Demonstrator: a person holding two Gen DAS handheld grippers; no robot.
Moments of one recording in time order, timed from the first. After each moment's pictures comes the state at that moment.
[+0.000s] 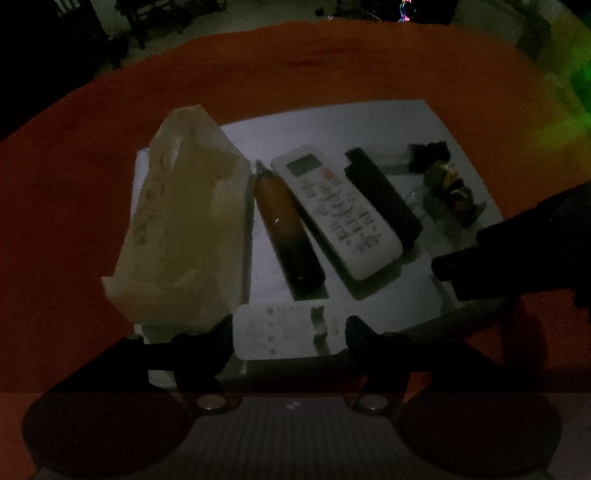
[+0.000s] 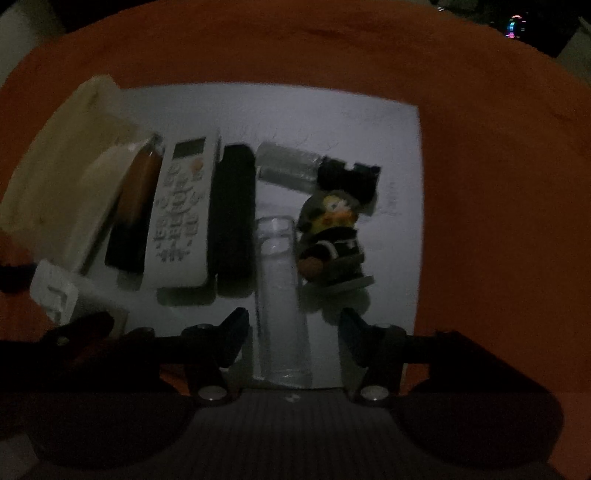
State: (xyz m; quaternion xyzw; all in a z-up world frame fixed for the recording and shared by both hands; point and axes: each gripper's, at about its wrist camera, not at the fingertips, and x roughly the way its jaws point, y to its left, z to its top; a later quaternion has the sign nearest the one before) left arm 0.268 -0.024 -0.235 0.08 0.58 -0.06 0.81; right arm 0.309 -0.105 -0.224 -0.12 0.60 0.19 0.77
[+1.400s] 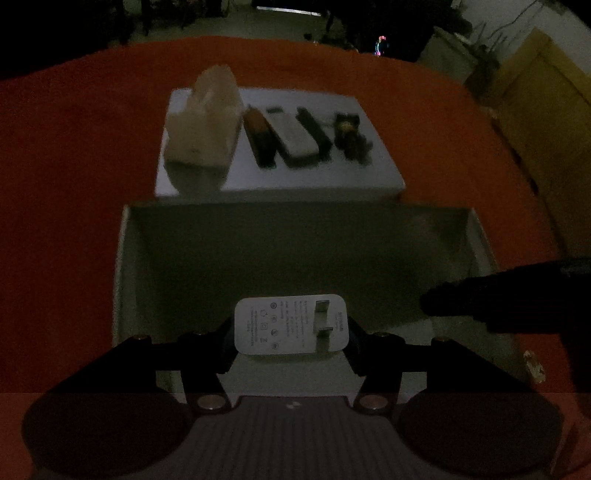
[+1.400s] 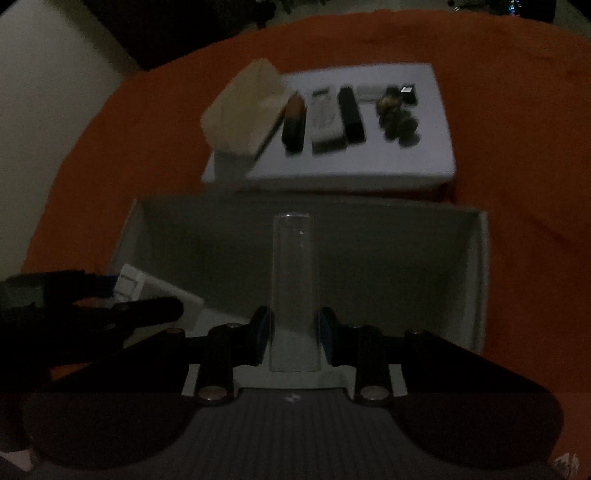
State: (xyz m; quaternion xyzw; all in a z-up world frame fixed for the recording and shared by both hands) left arm 0.055 0.009 -0.163 -0.04 0.55 -0.11 0.83; right arm 0.084 -0.158 -0.121 0.01 0.57 0.27 0.77
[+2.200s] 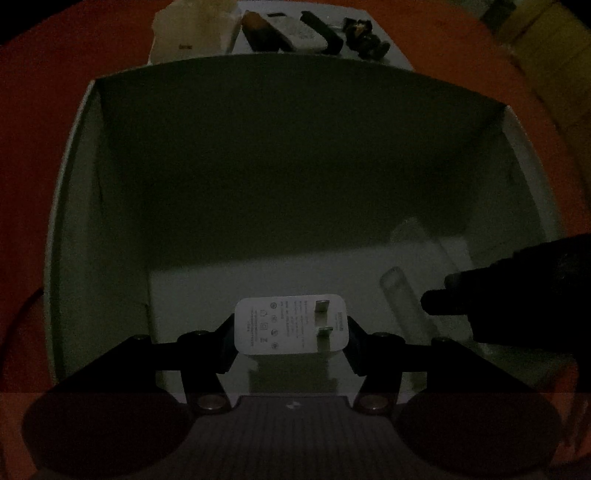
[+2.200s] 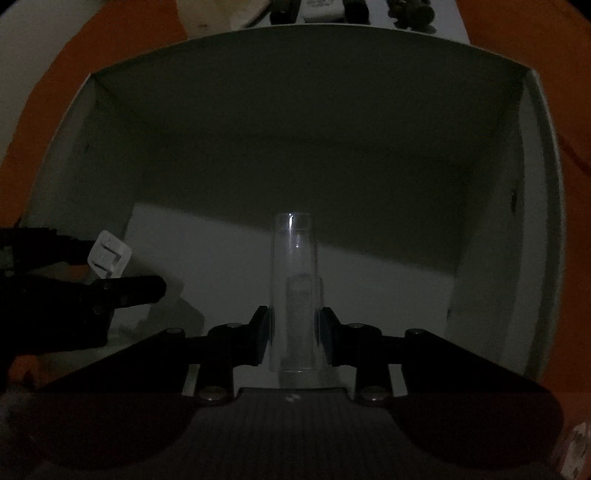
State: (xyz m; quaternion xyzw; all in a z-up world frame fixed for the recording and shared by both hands) left arm 0.028 0.000 -0.231 -0.01 0.63 -0.09 0.77; right arm 0.043 -0.144 -0.206 -0.06 0.64 0.25 0.72
